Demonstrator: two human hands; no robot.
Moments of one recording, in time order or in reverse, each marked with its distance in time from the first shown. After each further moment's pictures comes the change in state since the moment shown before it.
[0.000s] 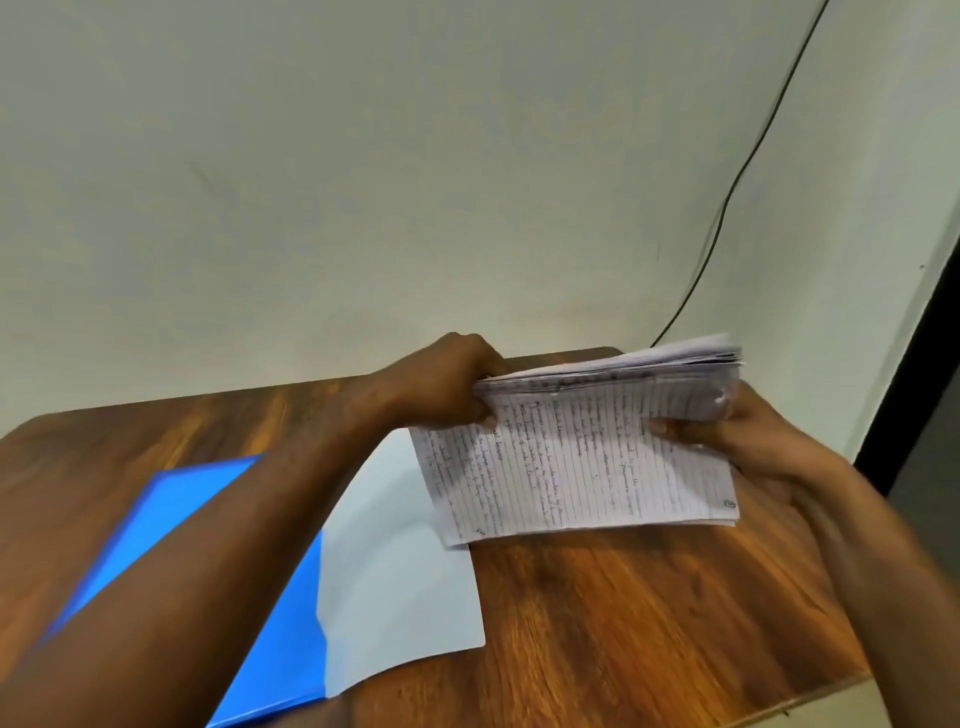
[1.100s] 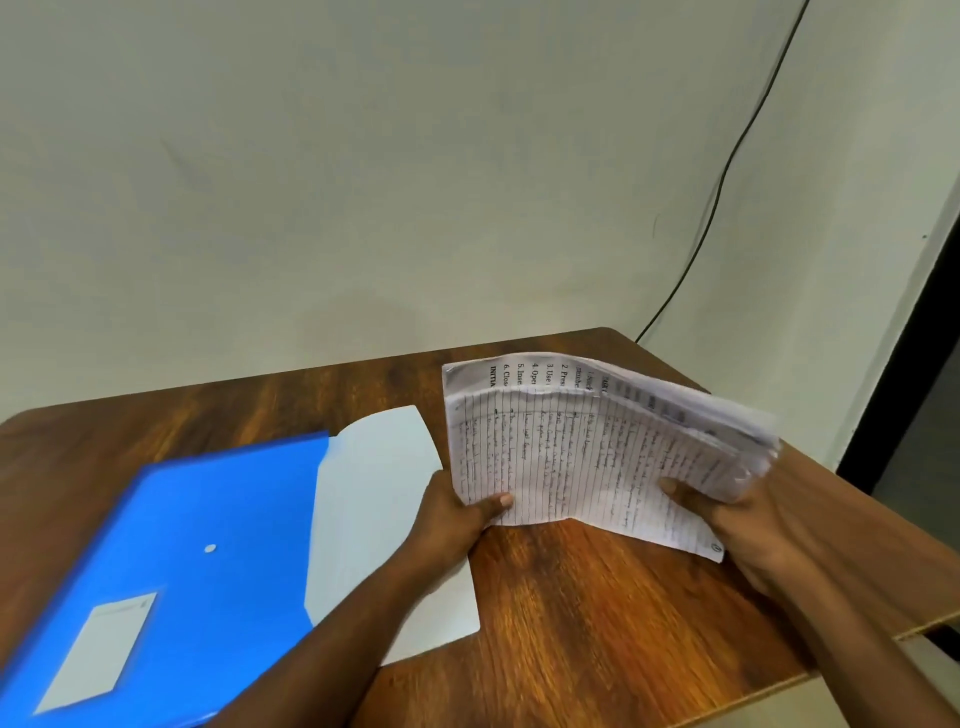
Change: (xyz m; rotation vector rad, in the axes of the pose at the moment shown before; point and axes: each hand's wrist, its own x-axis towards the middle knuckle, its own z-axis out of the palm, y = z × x) left_hand -0.047 -0.021 0.188 -1.106 0.266 -0.432; right_hand -0.050 0.114 0.038 0.251 0.342 0.072
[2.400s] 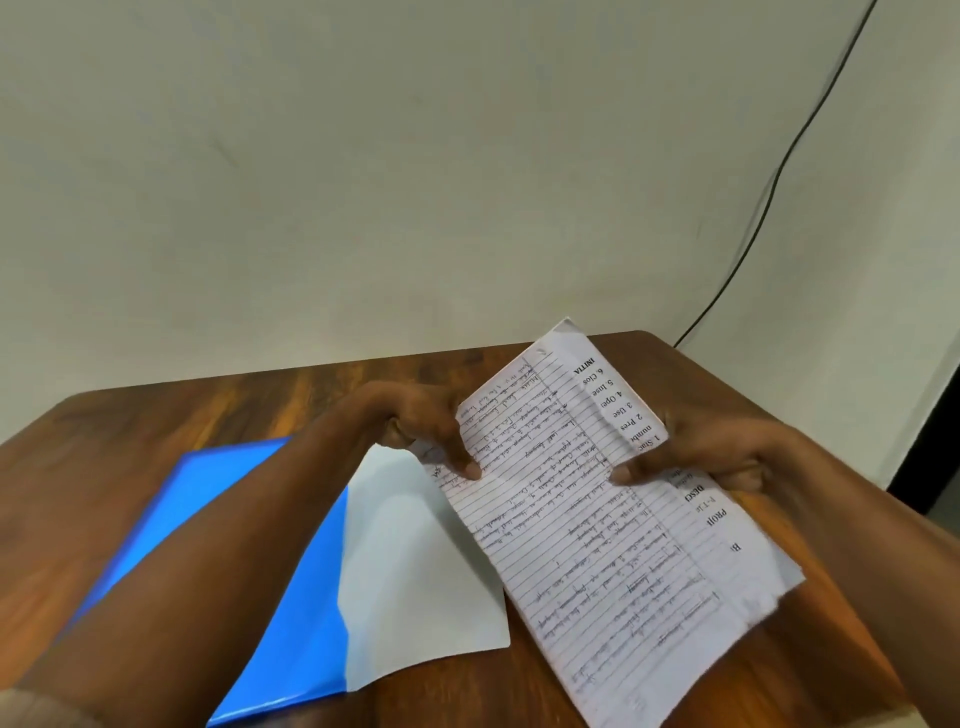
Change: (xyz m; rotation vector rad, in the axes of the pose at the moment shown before) left_hand 0.052 0.136 -0.087 0.568 -0.609 -0.320; right_hand 0.079 -0.106 0.063 -0.188 -0.962 0.638
